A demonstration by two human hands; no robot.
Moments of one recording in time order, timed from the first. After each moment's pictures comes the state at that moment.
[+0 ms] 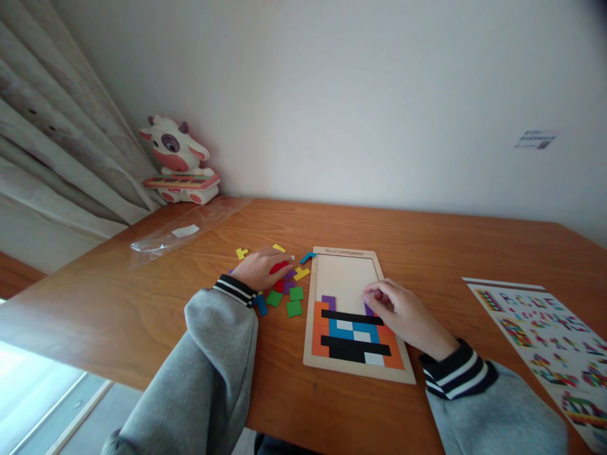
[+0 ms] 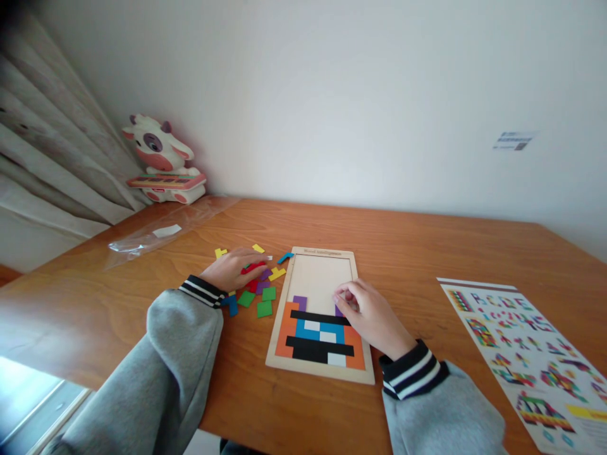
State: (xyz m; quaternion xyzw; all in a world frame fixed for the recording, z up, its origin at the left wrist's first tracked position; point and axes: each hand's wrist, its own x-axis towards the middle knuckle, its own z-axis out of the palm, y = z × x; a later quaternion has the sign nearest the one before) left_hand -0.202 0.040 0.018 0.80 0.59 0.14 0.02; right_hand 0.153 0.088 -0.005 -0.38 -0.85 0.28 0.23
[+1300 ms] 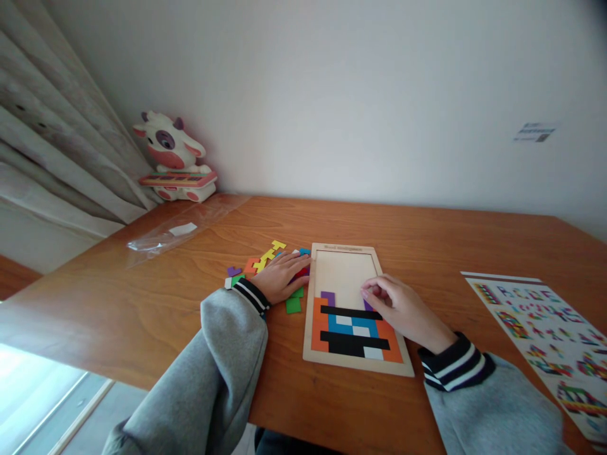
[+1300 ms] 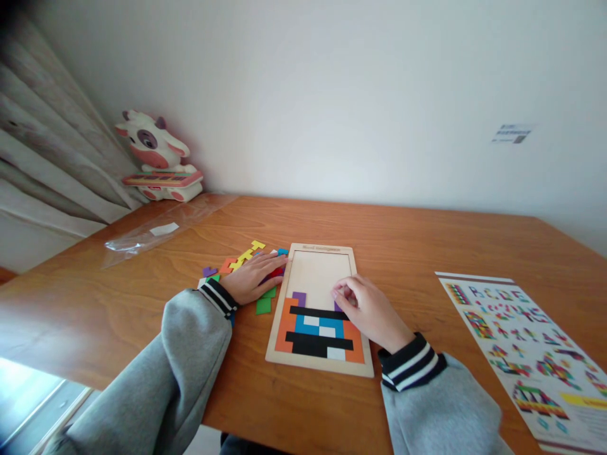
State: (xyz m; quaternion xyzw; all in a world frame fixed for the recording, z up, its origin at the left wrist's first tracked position) left_hand -0.164 0.040 -0.006 0.84 0.53 0.13 0.02; right_hand 0.153 0.087 -0.003 -0.38 -0.85 0.27 0.23
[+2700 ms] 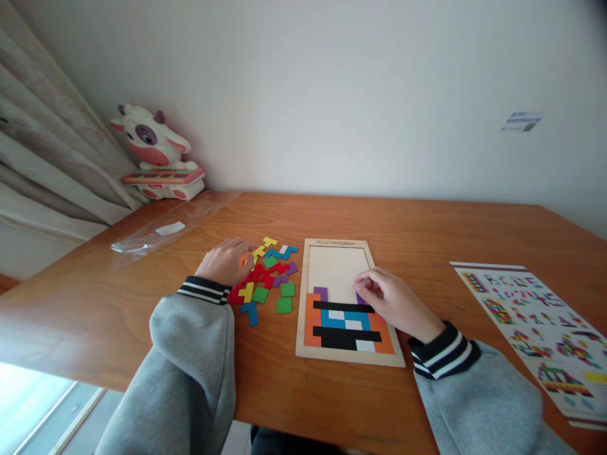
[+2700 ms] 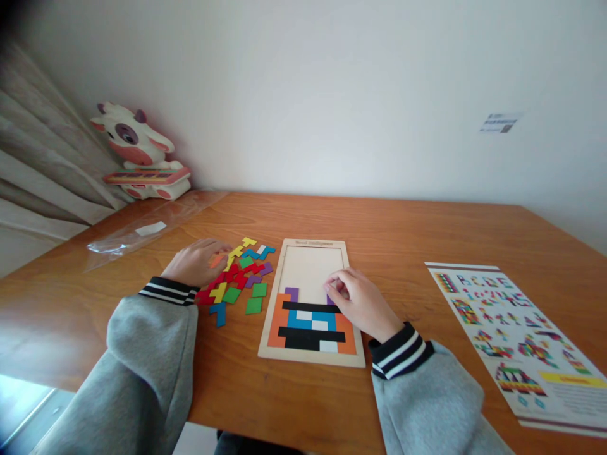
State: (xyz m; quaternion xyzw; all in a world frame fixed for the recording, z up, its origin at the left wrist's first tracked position) left_hand -0.223 0.017 0.032 0.71 0.70 0.10 -0.08; right_hand 0.153 0.087 -0.002 -0.39 -0.85 0.27 0.23
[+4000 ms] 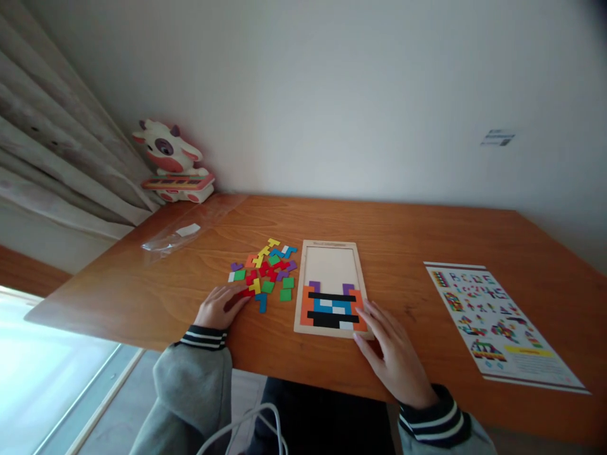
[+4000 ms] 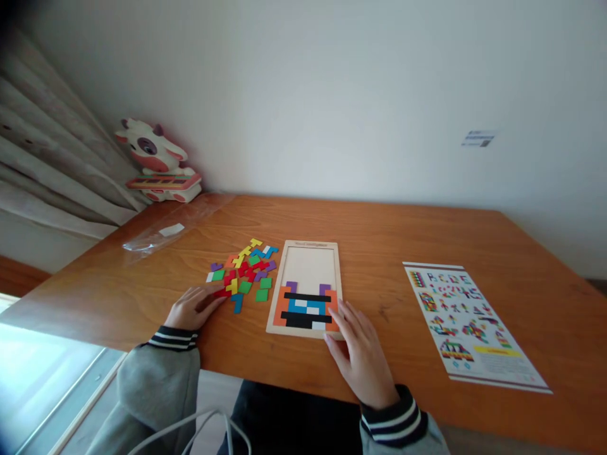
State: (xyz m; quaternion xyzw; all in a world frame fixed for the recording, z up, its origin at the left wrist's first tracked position) left_hand -0.216 -0.096 -0.011 0.68 0.67 0.30 -0.07; right_hand 0.203 -0.023 -0.019 -0.39 -0.87 0.11 0.28
